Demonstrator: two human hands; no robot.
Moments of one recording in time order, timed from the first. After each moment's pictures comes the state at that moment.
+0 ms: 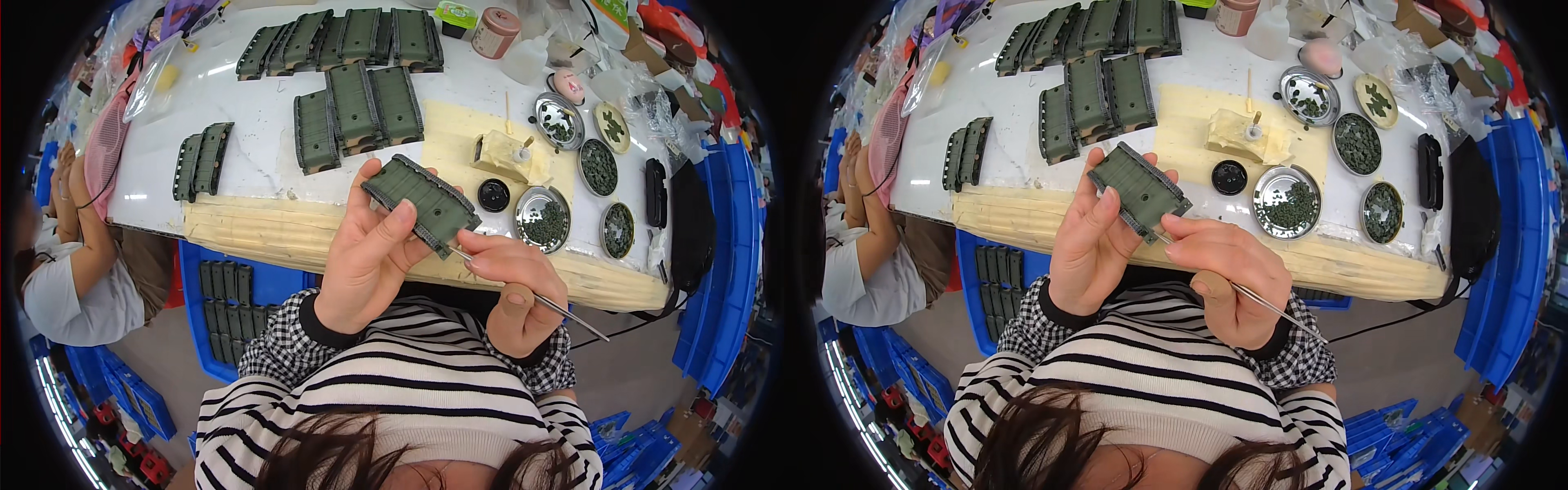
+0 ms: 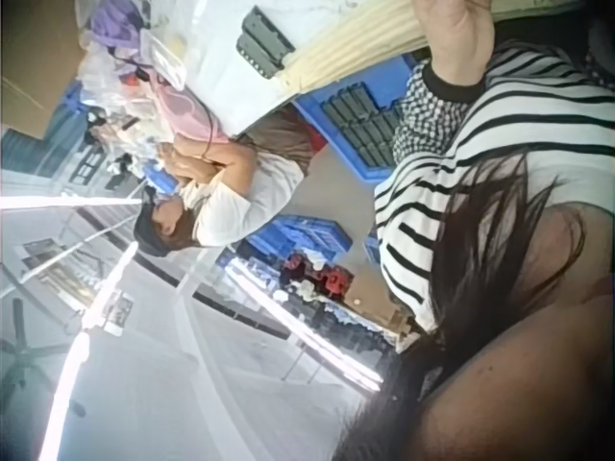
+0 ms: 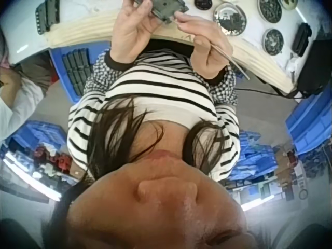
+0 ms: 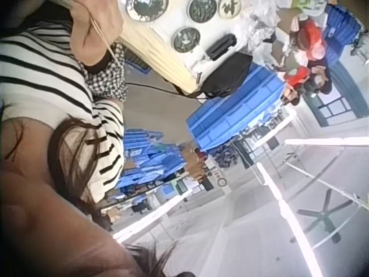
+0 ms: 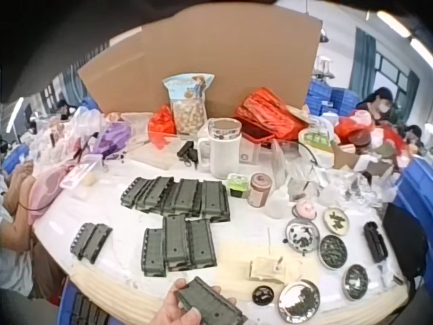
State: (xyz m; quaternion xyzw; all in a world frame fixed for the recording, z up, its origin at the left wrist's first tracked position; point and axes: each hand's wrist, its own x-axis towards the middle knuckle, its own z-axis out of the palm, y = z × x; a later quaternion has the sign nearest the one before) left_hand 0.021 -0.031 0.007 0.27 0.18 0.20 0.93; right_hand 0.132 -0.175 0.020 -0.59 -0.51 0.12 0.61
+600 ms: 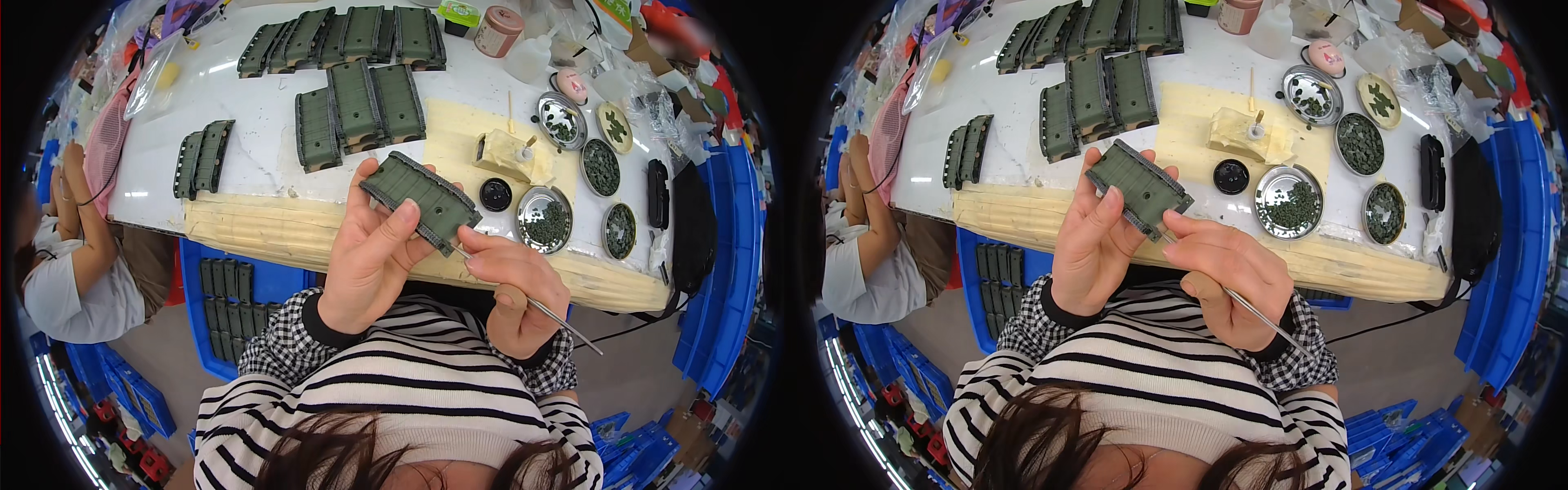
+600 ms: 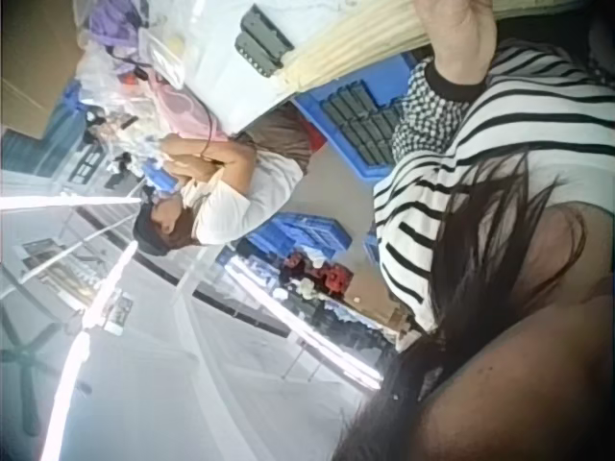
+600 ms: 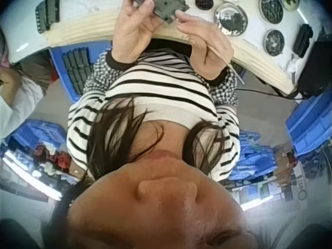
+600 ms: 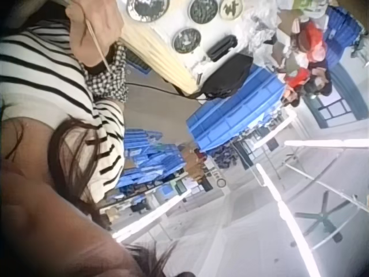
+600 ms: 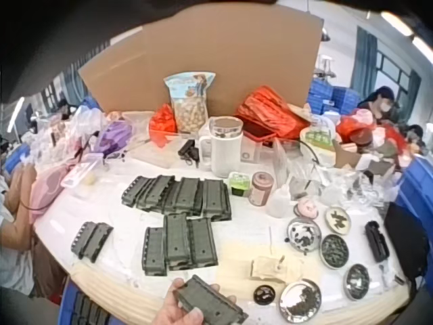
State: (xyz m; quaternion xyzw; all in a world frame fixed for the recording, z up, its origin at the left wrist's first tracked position) left_hand 0.023 -0.034 0.008 0.27 0.18 0.21 0.92; right_hand 0.134 -0.177 0.028 -0.61 -0.54 0.12 0.57
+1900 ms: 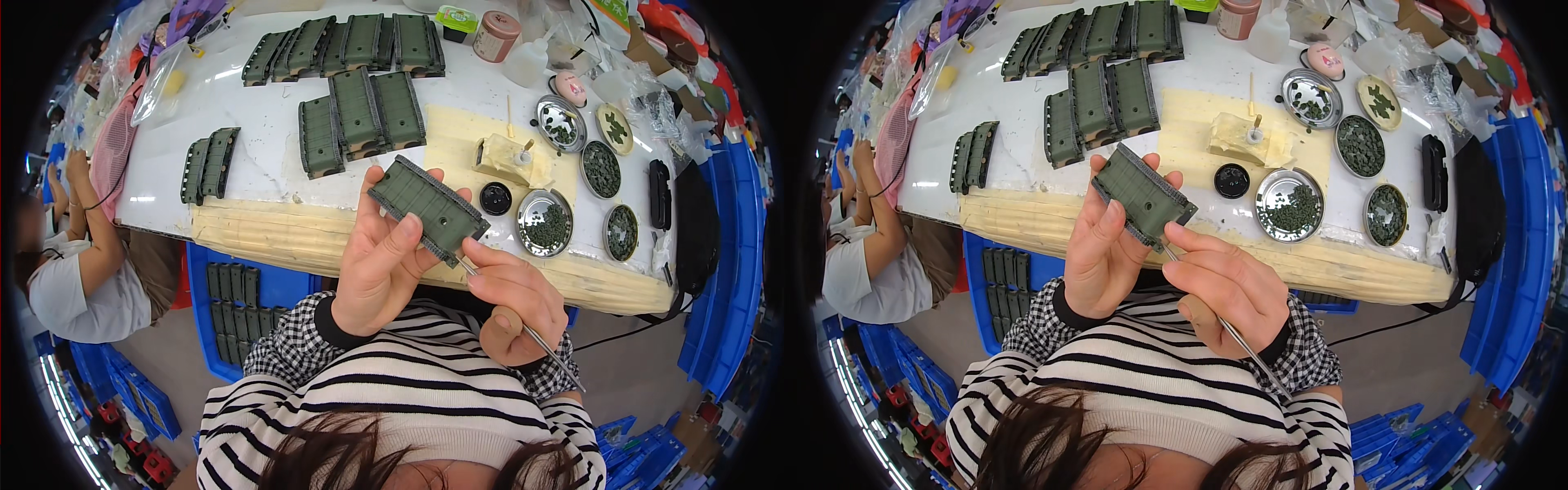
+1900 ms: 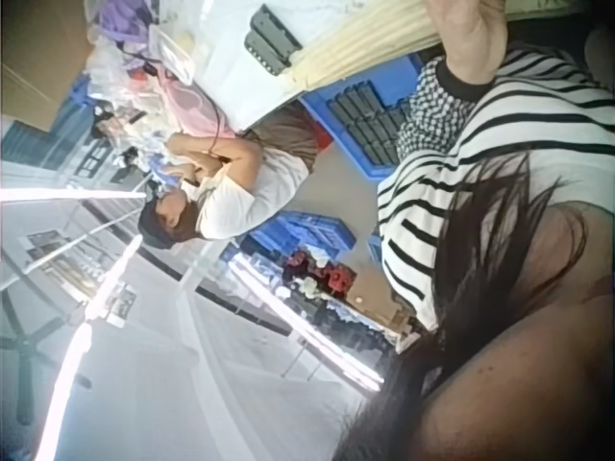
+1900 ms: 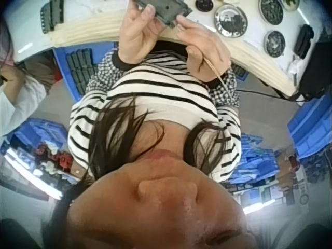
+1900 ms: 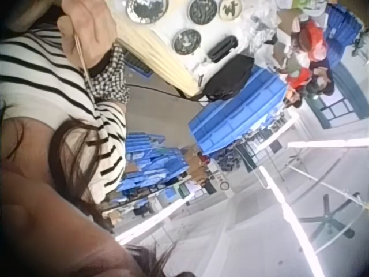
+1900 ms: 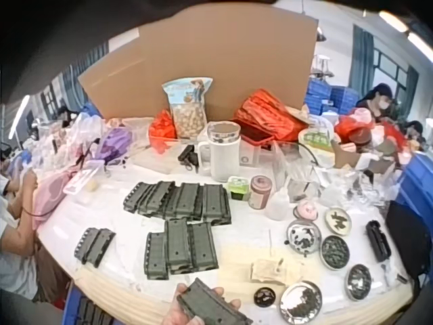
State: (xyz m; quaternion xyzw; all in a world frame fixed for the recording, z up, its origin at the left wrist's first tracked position) left_hand 0.025 -0.042 0.003 0.26 0.11 0.23 0.93; right_hand 0.130 -0.182 0.027 -0.60 -0.59 0.05 0.53
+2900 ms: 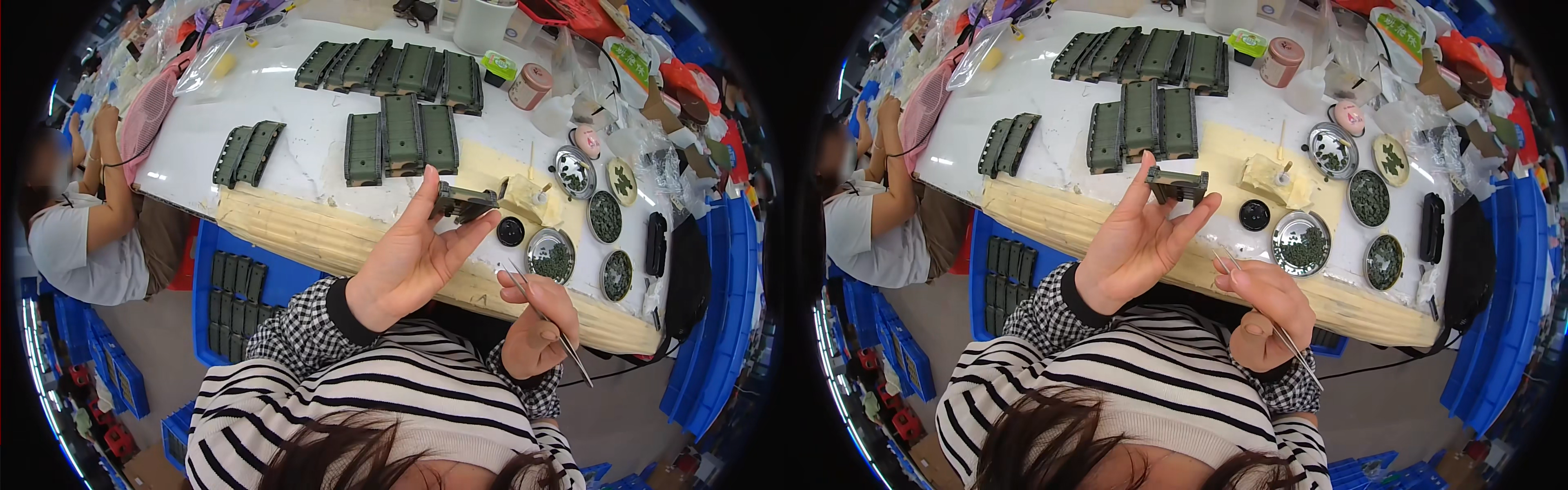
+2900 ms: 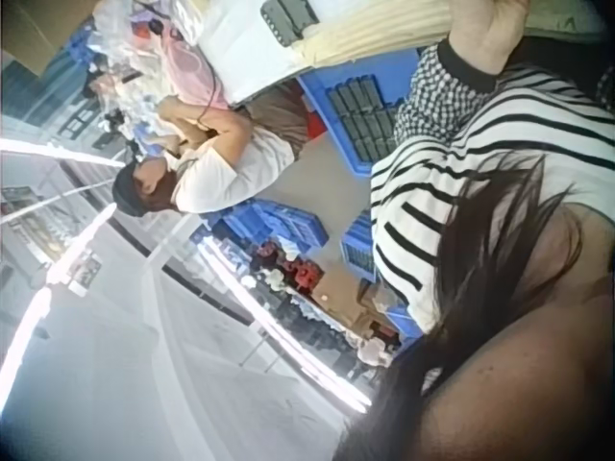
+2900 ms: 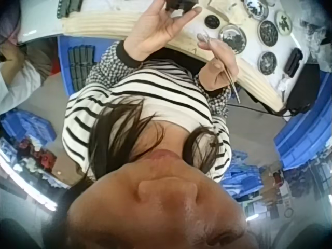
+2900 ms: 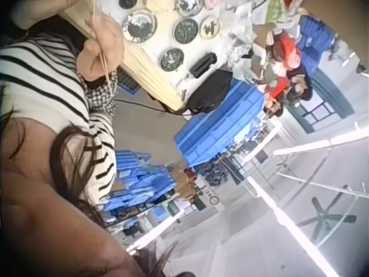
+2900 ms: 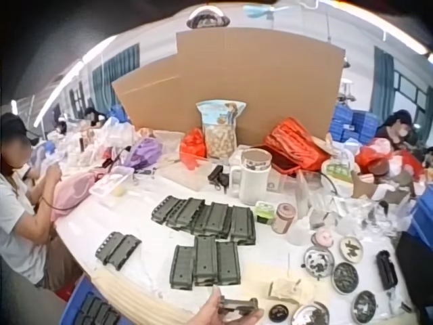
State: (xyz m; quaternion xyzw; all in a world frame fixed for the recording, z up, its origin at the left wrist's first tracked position) left_hand 0.044 -0.019 0.026 0.05 0.19 0.14 0.97; right_hand 0.125 -0.182 0.012 -0.55 -0.50 0.04 0.67
